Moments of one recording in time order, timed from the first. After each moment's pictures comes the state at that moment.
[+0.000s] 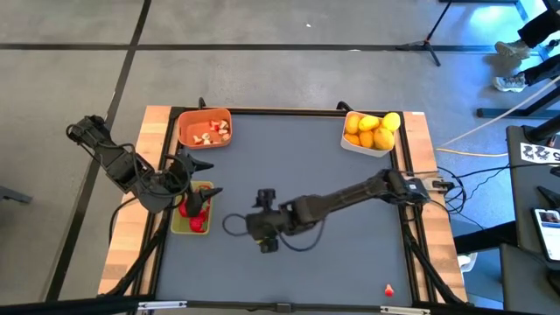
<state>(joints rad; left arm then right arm) -0.65 0.93 1.05 -0.91 -0.89 -0.84 0.33 2.24 2.10 -0.81 0.34 0.04</state>
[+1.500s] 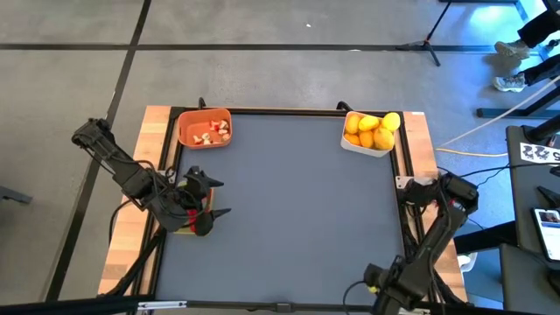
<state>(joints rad) -0.67 1.09 1.05 -0.85 -0.78 -0.81 1.03 1.84 1.36 -1.05 -0.35 1.57</state>
